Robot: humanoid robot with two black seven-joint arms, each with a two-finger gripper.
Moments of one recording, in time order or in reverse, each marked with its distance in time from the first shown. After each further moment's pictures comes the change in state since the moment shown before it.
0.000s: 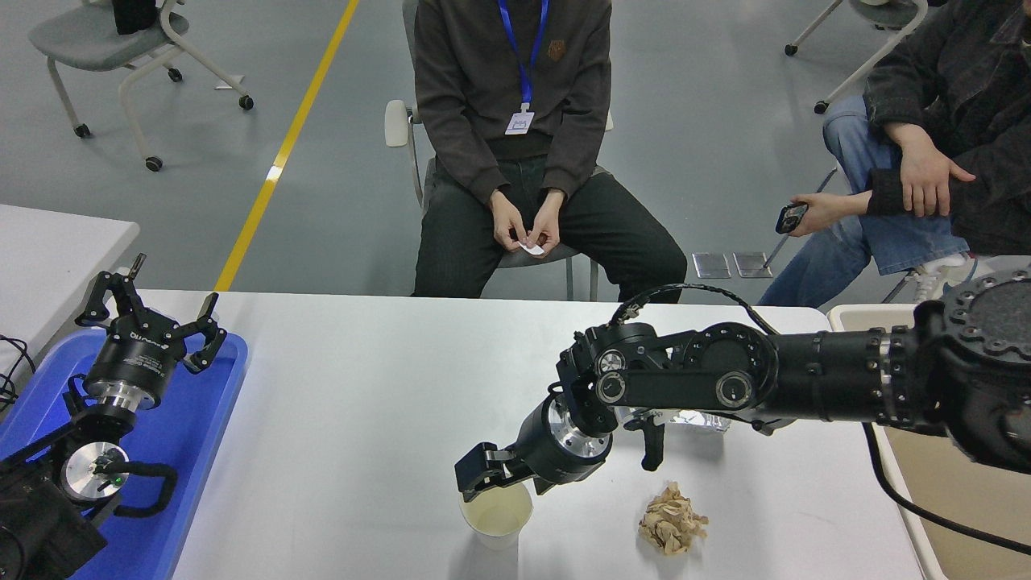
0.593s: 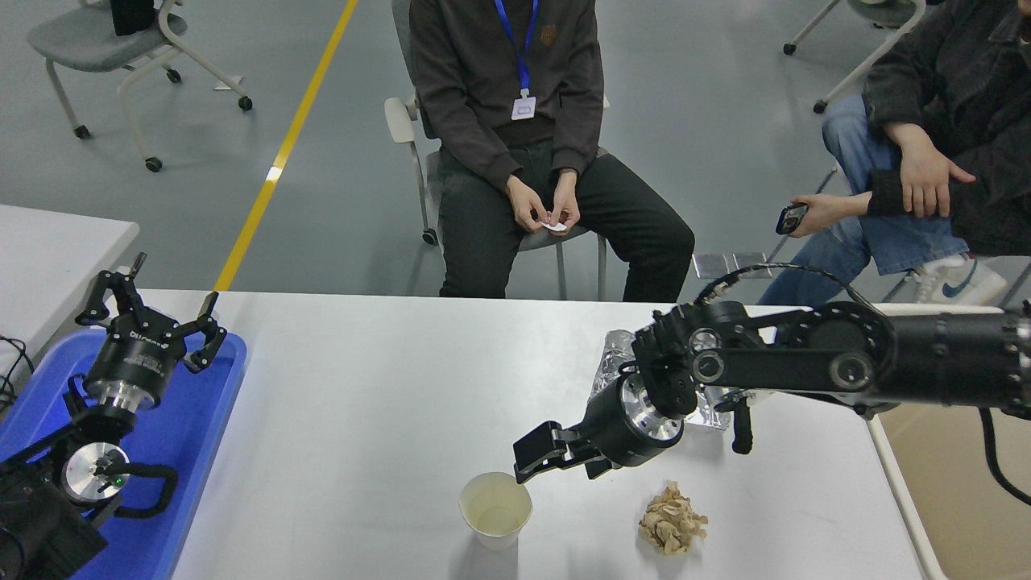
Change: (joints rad) left arm 0.000 0.000 0.000 0.000 0.000 0.000 0.000; right arm 0.056 -0.188 -0.004 0.168 -0.018 0.008 0.032
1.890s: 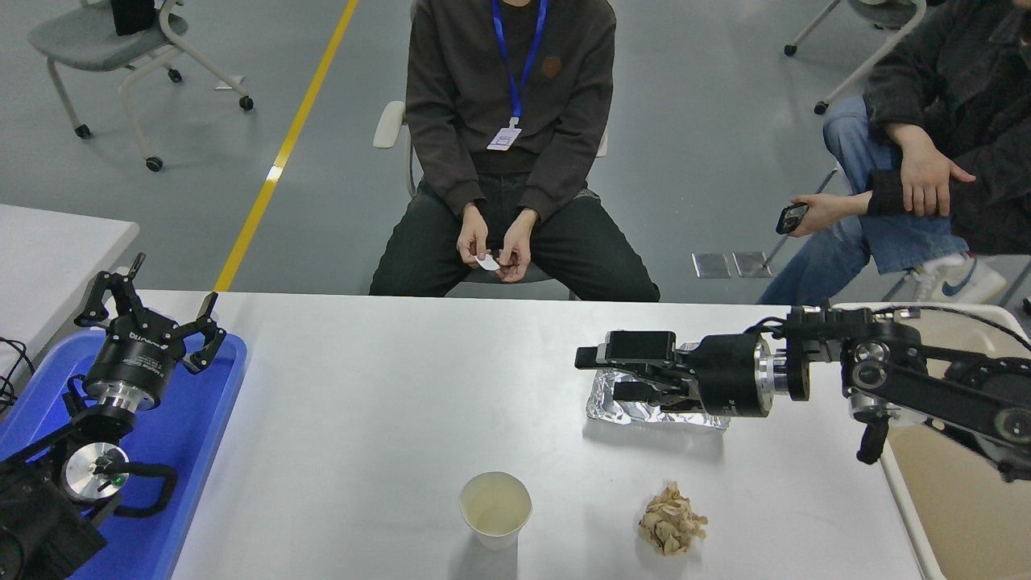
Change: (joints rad) left arm 0.000 0.000 0.000 0.000 0.000 0.000 -0.001; right arm -0.358 -0.425 0.369 0.076 -0.297 -0.017 0.526
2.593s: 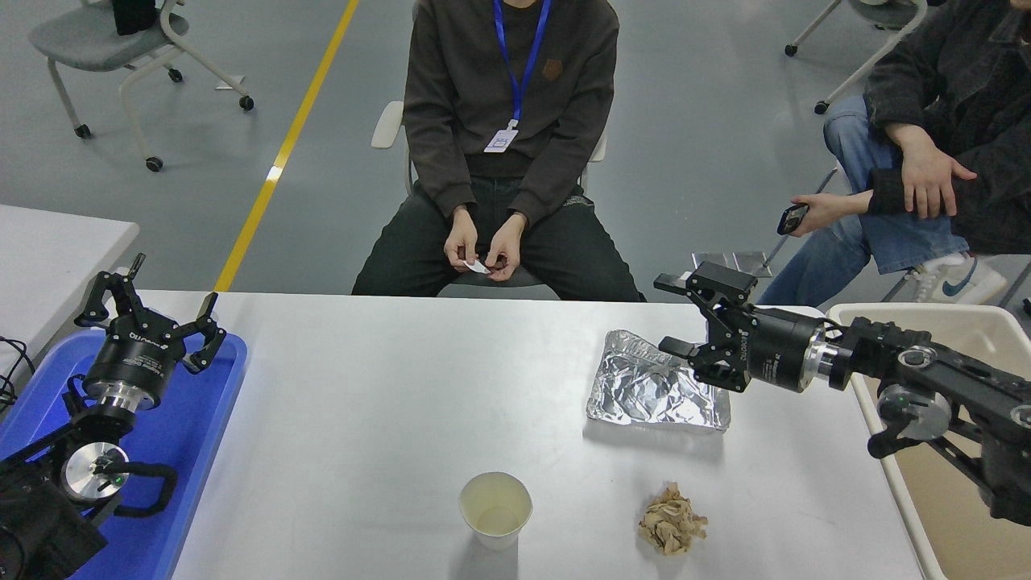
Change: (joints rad) left arm 0.000 0.000 0.000 0.000 0.000 0.000 0.000; right arm -0.282 0.034 0.333 -0.207 0.158 0.020 0.027
